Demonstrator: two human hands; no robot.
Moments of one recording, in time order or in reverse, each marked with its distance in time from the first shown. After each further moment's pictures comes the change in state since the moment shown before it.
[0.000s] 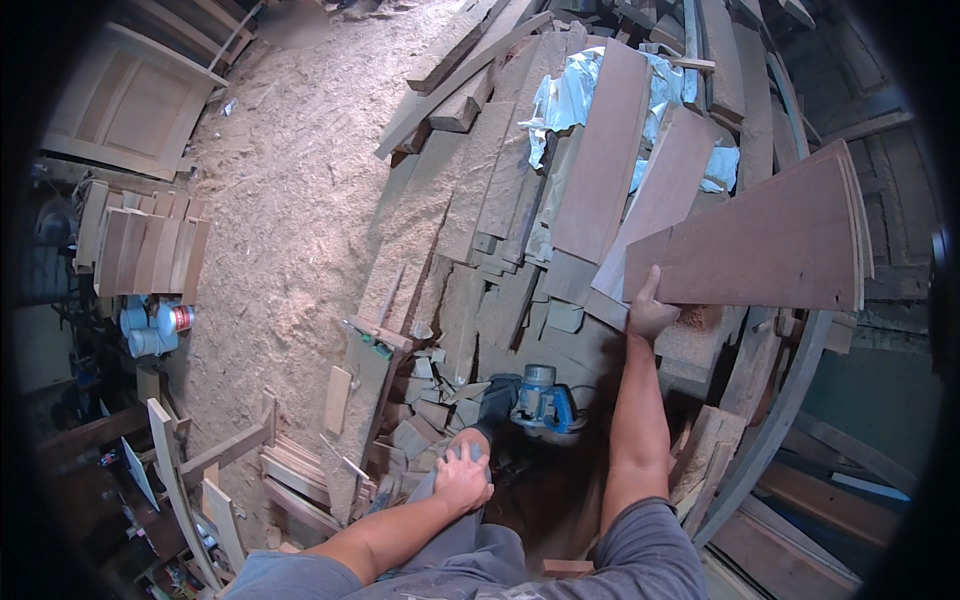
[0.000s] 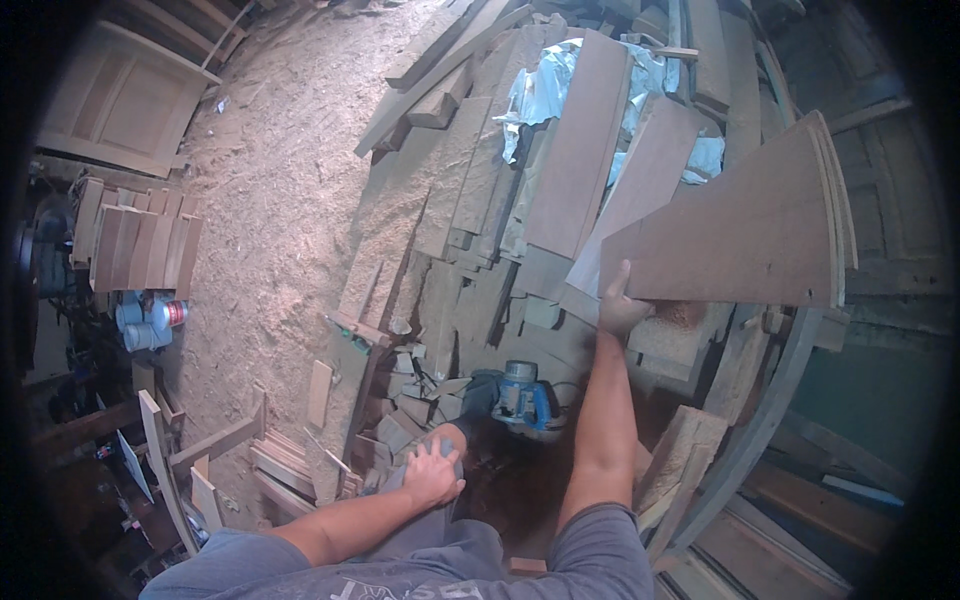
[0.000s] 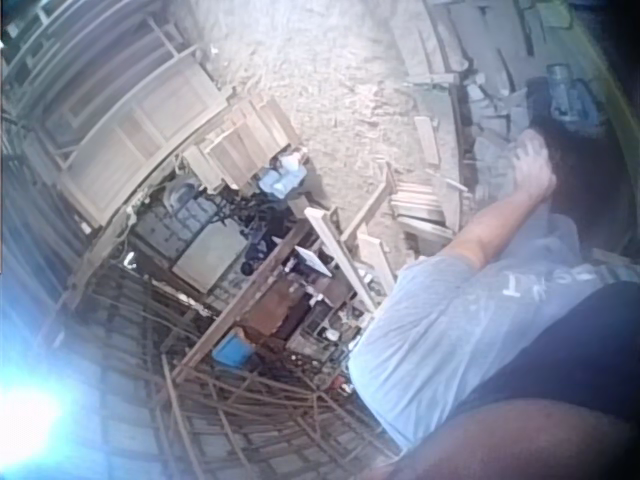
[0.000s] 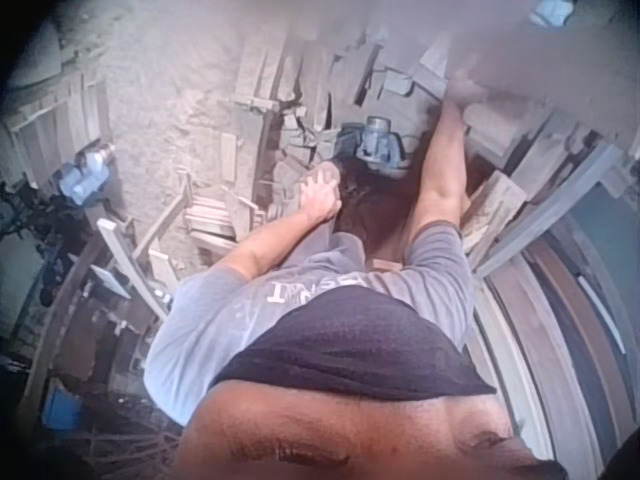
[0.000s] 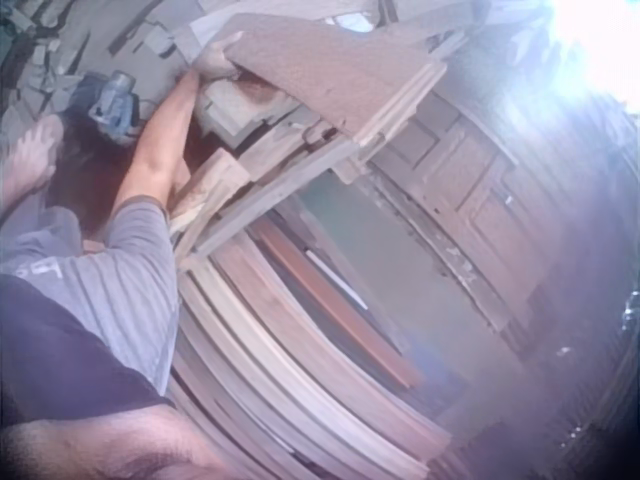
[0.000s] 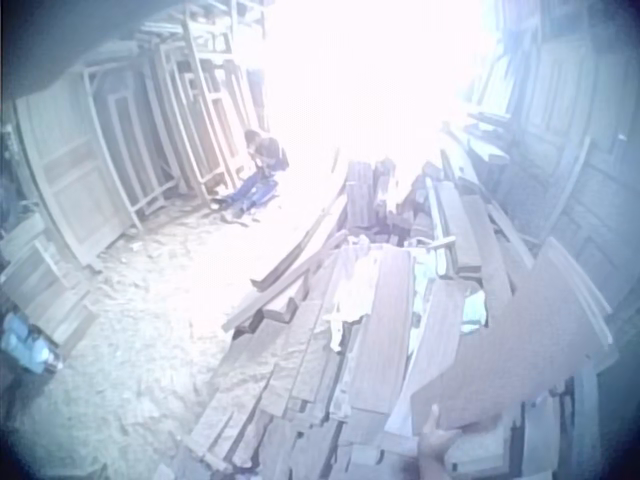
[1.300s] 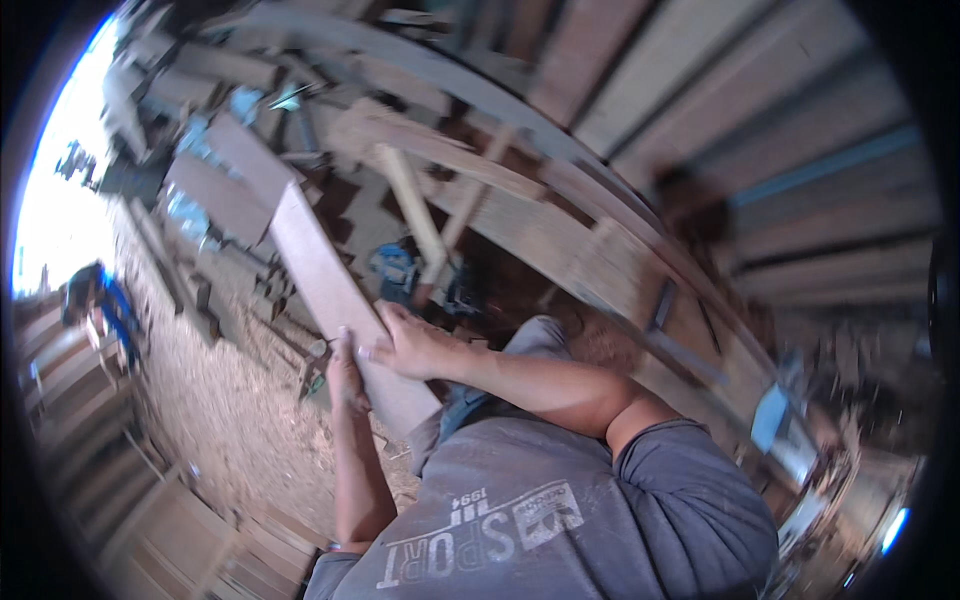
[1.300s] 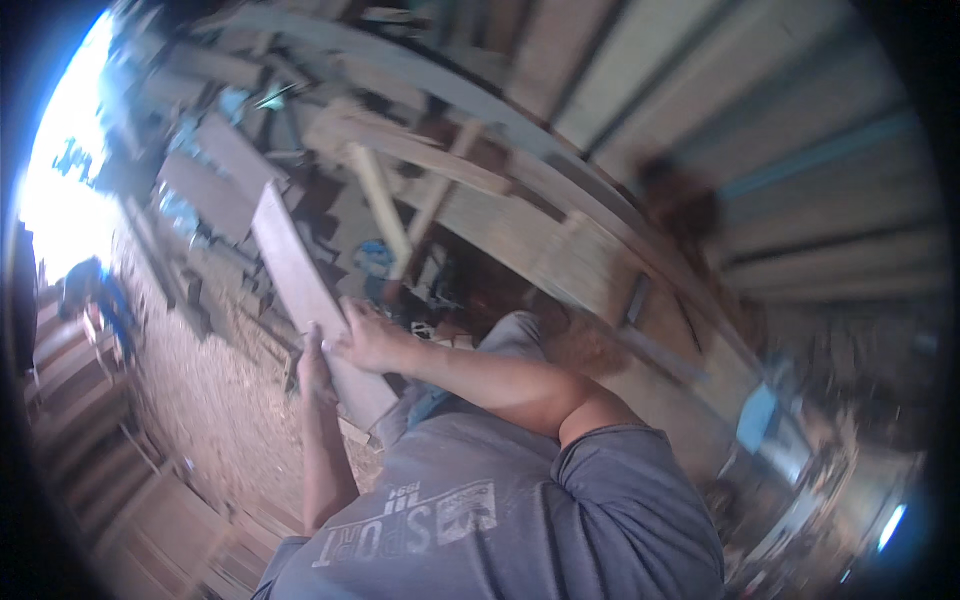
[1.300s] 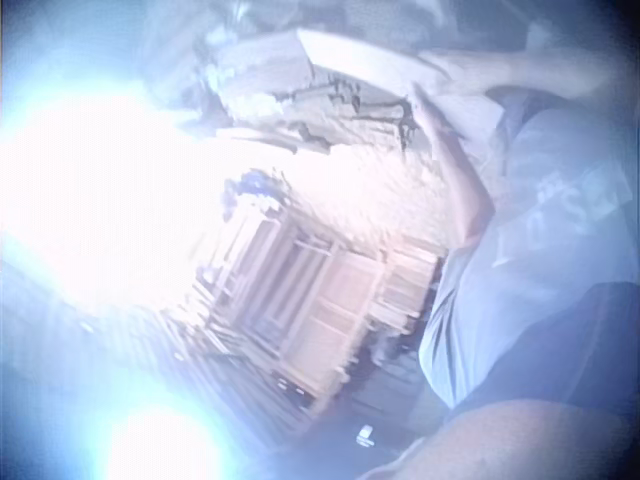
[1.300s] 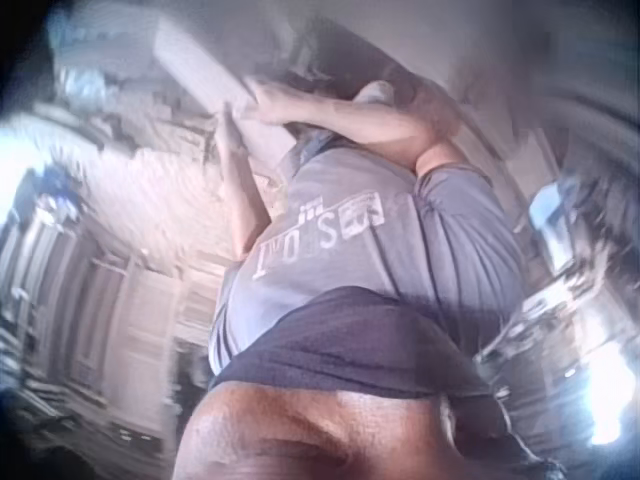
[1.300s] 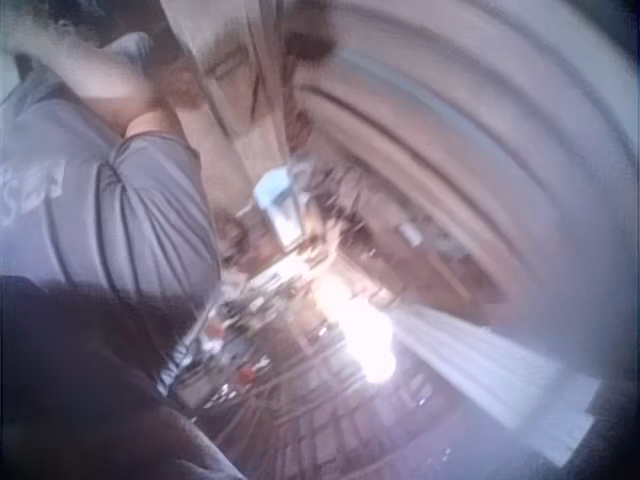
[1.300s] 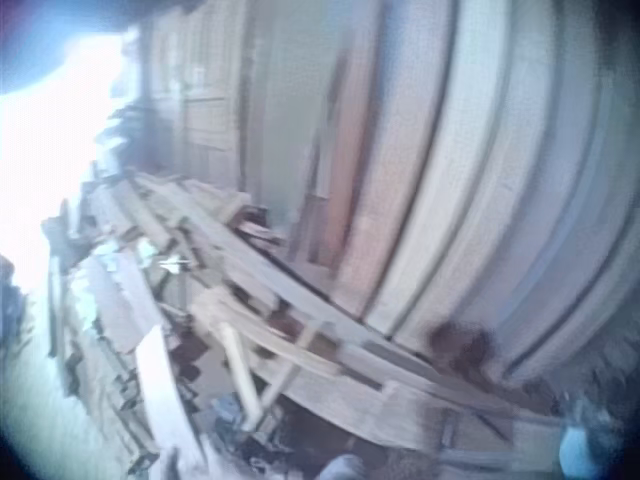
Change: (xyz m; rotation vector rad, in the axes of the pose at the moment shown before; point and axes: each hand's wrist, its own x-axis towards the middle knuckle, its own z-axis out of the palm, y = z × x) left_hand -0.161 0.039 -0.002 -1.207 -0.182 0.192; right_hand -0.435 -0.256 -0.384 0.021 -0.385 0.456
